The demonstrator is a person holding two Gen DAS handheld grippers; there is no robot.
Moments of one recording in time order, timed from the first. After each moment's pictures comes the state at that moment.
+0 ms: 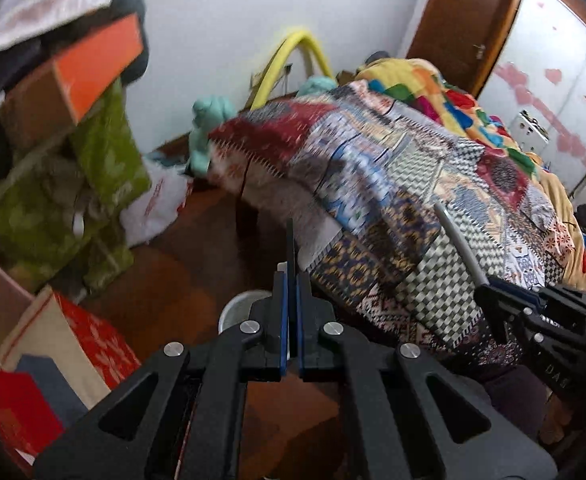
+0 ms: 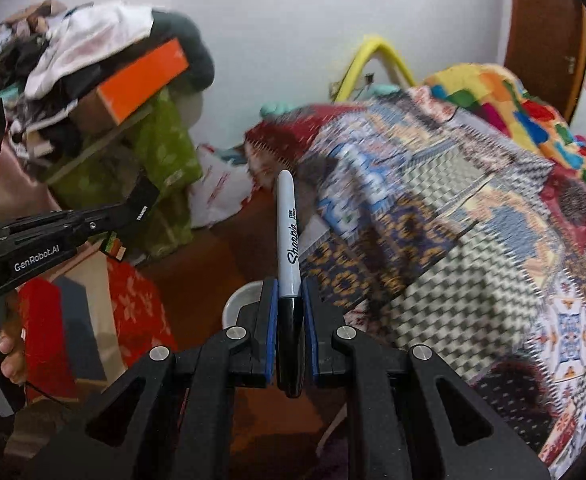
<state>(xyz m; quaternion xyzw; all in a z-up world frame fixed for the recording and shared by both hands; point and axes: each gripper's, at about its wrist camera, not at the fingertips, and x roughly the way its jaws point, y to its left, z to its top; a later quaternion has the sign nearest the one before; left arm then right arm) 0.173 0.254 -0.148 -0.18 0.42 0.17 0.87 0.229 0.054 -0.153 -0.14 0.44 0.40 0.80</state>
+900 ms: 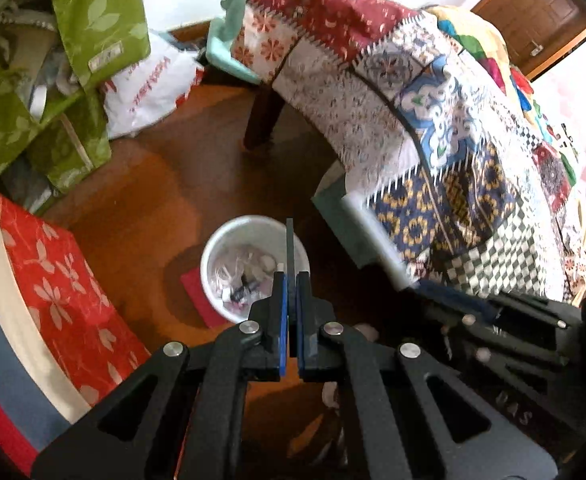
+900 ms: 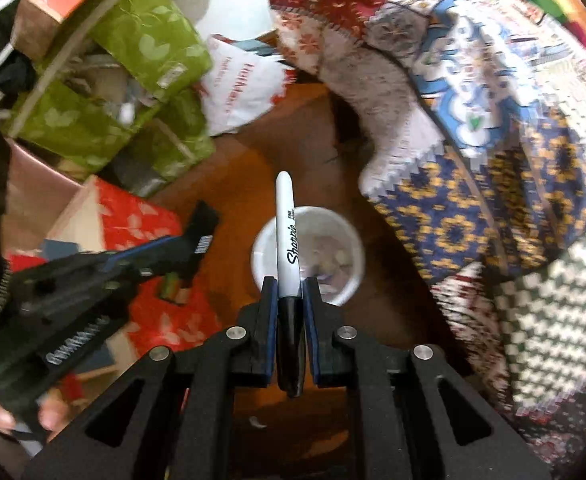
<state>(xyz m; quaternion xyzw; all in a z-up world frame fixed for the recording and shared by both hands) 0.213 0.314 -0.292 -0.30 0.51 0.17 0.79 0.263 0.170 -0.285 -0.16 0.60 0.42 0.66</state>
